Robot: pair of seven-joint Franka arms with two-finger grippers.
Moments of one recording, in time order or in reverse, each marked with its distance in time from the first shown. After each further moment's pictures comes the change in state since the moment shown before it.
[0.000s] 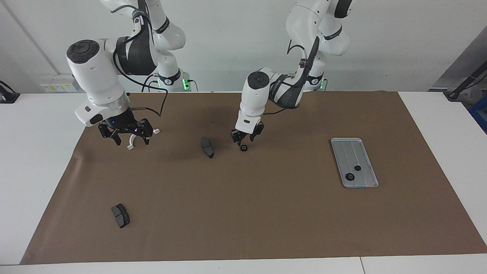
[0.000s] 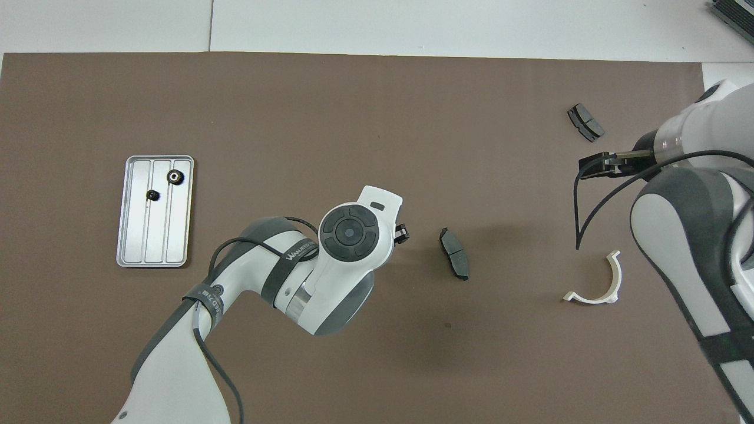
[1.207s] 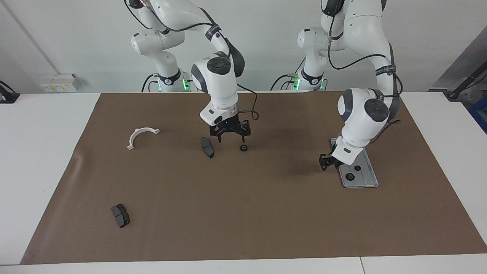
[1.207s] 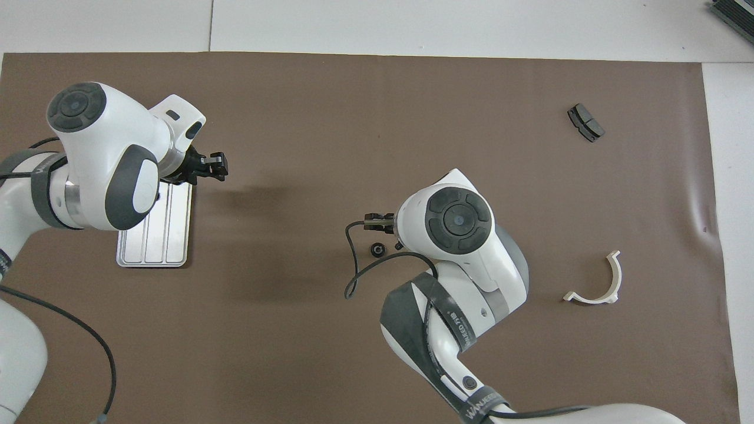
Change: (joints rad) left arm 0.563 0.012 0.018 0.073 0.025 -0.109 0.861; right arm 0.453 0.152 0.088 -0.136 -0.001 0.361 0.630
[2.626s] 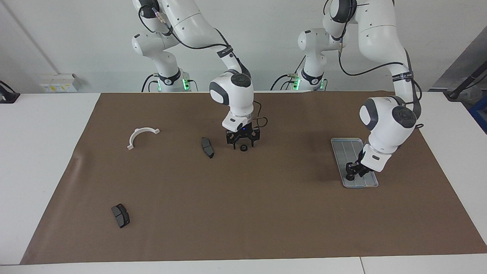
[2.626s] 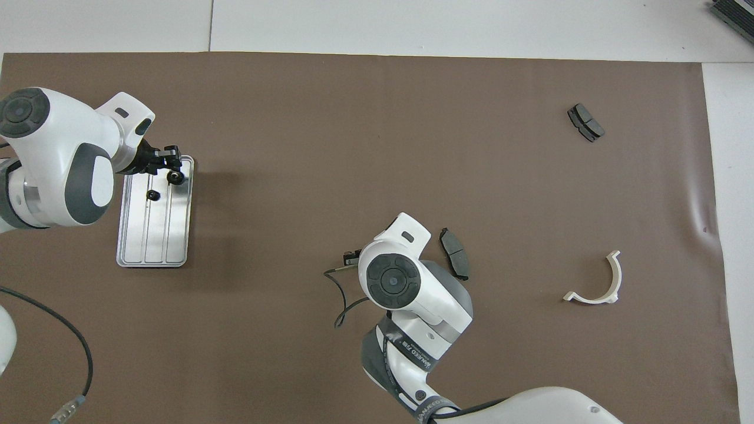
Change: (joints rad) left arm 0.116 0.059 0.000 0.000 0.046 0.124 0.057; right arm 0.100 0.121 -0.003 -0.102 -0.186 0.215 0.058
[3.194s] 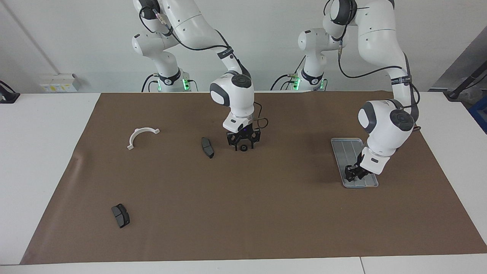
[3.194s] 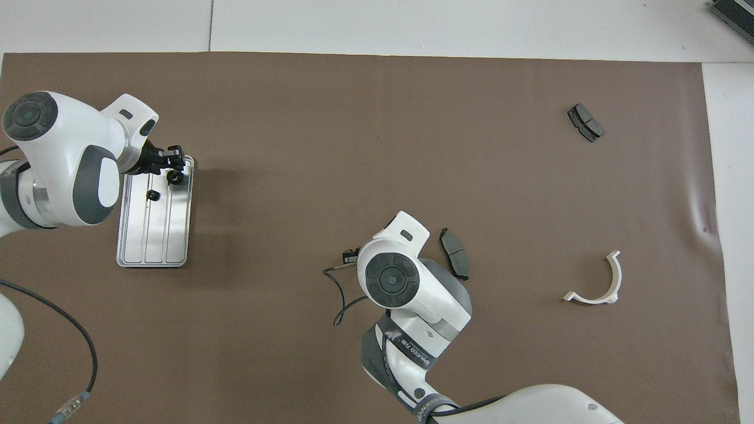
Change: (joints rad) left arm 0.000 0.025 0.000 -0.007 0.000 0.040 -0.014; right arm 0.000 0.004 -0.002 0.010 -0.002 0.002 0.002
